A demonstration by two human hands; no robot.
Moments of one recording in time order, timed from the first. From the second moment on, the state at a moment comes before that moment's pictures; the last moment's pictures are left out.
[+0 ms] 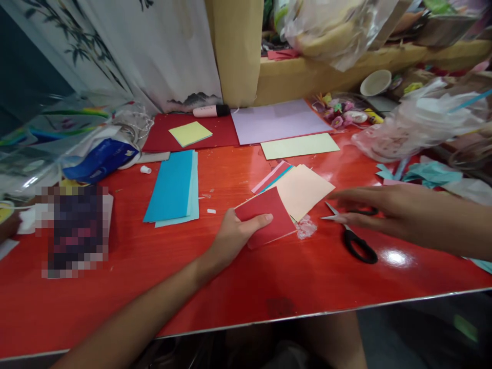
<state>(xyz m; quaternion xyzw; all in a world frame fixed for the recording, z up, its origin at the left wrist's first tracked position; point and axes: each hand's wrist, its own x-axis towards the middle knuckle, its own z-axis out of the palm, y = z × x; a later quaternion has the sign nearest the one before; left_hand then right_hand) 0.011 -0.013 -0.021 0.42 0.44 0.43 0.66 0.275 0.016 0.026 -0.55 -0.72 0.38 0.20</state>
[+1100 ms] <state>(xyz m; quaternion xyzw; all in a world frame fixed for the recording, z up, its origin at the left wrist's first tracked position) -0.024 0.035 -0.024 0.74 0.57 0.34 0.14 0.187 0.042 -0.024 -0.37 -0.49 0.66 0.43</state>
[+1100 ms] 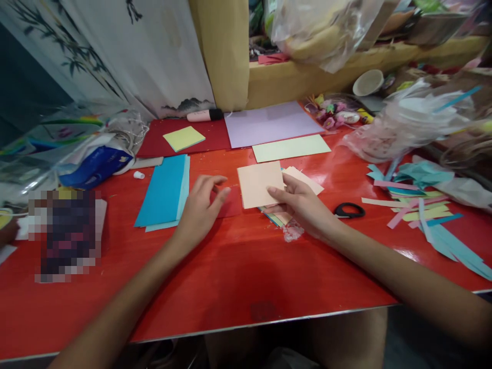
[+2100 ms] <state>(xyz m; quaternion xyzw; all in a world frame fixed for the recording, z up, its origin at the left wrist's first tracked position) -0.018 0.020 -0.028 0.89 0.39 0.24 -0.01 0.180 0.028 -0.018 -0.32 -0.37 0.79 0.36</state>
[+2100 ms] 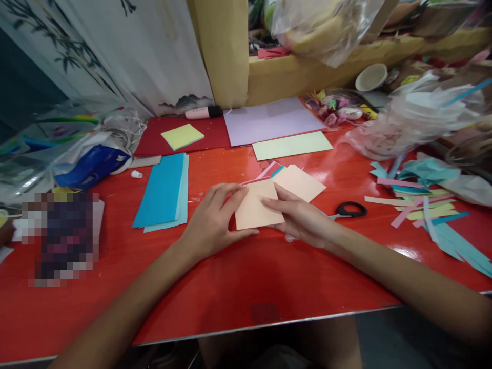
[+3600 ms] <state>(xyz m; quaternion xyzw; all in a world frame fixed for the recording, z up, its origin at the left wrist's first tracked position) -0.041 0.062 0.009 0.74 0.55 0.39 -0.03 0.185 0.024 -0.018 -0.28 -0.30 0.85 0.33</state>
